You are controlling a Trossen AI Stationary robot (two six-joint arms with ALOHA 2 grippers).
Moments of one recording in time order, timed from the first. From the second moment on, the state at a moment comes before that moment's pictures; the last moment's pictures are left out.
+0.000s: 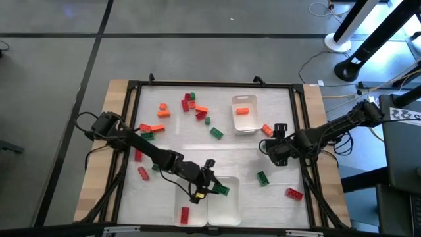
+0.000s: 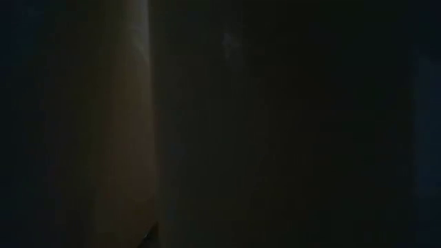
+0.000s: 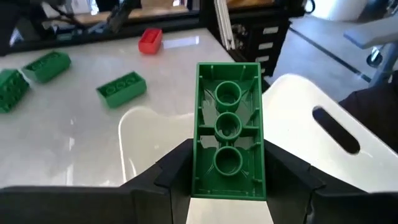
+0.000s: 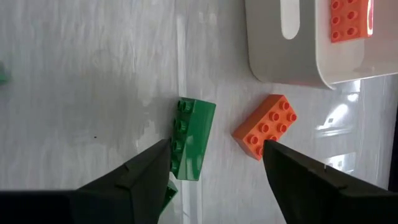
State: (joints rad) left arm -0.41 1.83 1.01 0.39 -0.05 -0.06; right arm 0.39 1.14 0.74 -1.05 0.40 0.31
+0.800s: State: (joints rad) left arm -0.39 1.80 1.01 0.37 -0.08 -0.12; right arm 0.35 1.14 0.74 -1.04 0.32 0.34
